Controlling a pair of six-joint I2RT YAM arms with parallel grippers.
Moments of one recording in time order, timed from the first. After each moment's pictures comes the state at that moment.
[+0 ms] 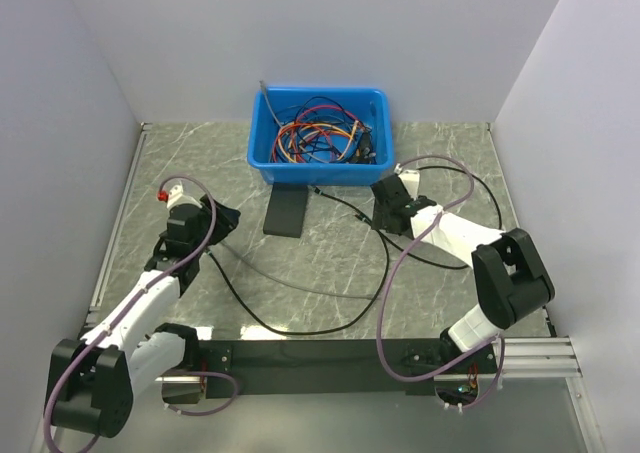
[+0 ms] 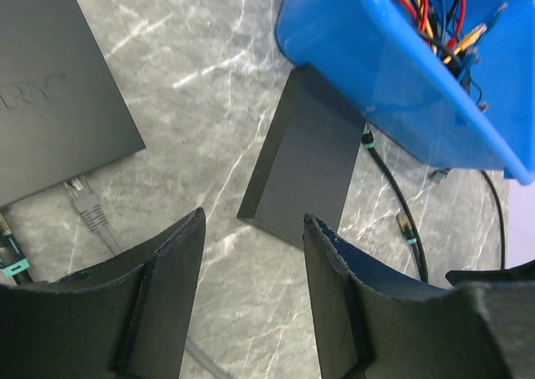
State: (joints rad) left arm -0.19 0.97 0.45 0.09 -0.05 -0.81; right arm 0.47 1.56 0.92 -0.38 0.48 0.54
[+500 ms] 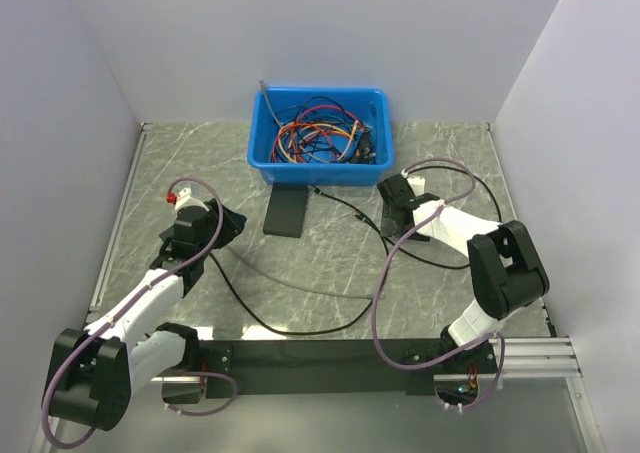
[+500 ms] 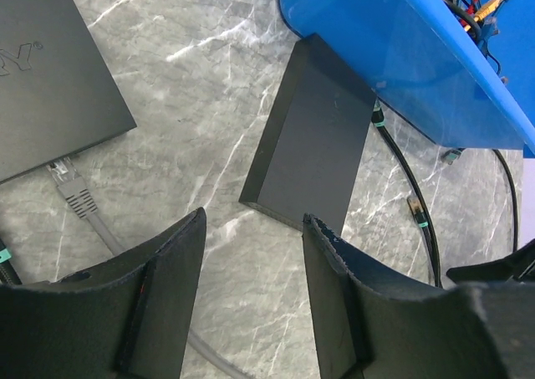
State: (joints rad) left arm -0.23 1.01 0.43 0.11 -0.05 -0.81; right arm 0.41 1.61 0.94 -0.51 0.46 0.51
